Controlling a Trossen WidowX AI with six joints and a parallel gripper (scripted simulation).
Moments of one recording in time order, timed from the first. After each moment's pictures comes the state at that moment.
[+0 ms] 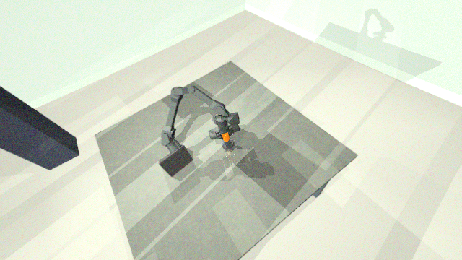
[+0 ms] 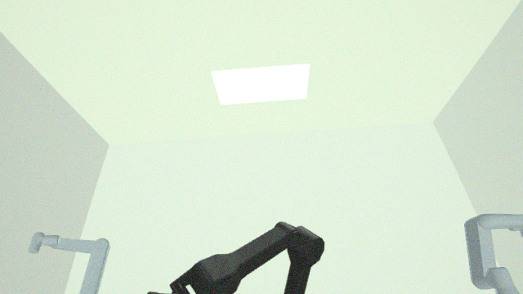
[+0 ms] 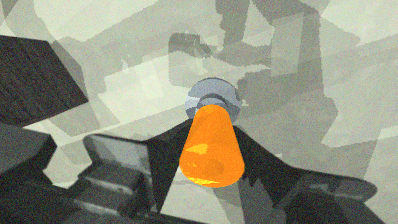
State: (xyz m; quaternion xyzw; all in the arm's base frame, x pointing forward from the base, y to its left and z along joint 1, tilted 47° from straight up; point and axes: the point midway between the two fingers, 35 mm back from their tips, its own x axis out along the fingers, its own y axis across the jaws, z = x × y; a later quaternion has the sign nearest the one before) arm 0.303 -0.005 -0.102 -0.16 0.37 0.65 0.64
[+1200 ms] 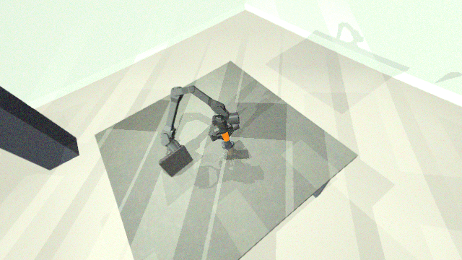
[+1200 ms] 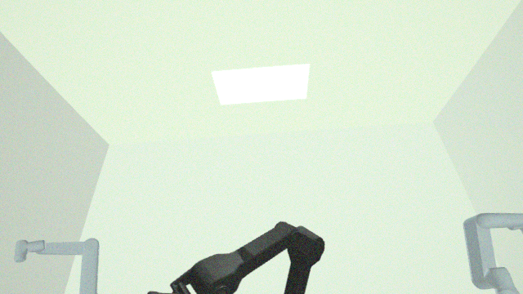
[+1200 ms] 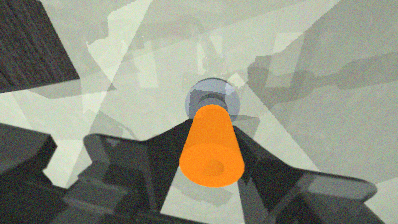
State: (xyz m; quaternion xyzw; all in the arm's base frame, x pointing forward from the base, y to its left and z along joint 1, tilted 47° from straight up) arm 0.304 -0.005 -0.101 -0.22 0.31 0.68 0.62
